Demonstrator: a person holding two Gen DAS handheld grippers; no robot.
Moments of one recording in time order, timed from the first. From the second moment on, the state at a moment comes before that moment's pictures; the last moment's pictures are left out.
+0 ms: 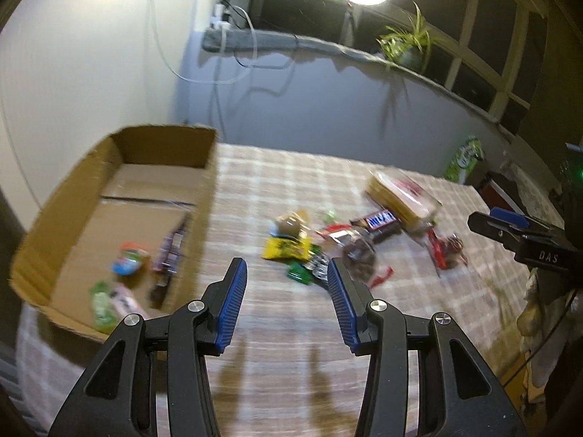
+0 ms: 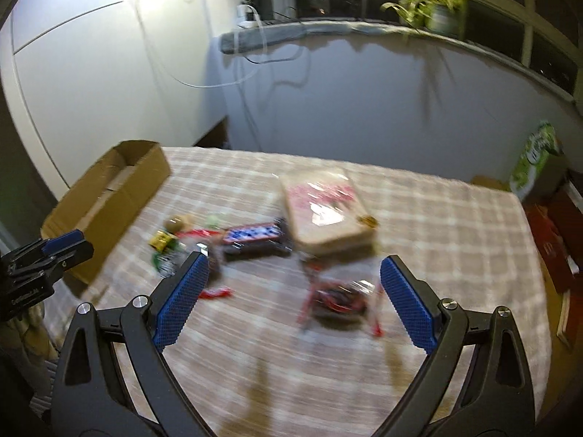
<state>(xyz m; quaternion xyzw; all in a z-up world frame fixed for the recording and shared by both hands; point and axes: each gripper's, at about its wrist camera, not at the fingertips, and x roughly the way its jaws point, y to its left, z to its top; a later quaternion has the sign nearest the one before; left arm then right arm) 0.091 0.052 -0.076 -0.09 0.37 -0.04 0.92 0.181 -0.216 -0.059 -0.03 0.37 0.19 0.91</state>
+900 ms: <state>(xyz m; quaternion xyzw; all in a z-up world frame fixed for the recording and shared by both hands) 0.160 -0.029 -0.121 -0.07 0.45 -0.09 0.88 0.211 -0.244 -0.119 -0.04 0.44 0.18 0.88</state>
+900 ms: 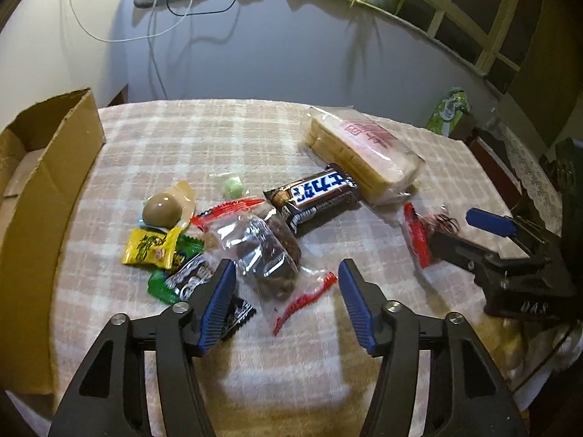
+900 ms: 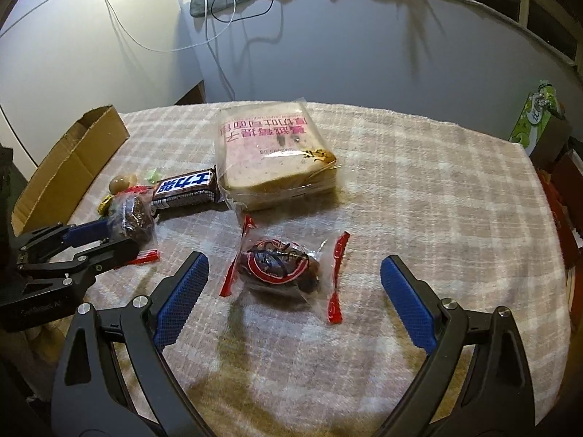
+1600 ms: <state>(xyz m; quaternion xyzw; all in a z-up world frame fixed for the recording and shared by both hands) 0.172 -0.029 -0.128 -0.06 0.44 -0.07 0.89 0.220 -0.230 -0.136 -0.06 0.46 0.17 0.87</state>
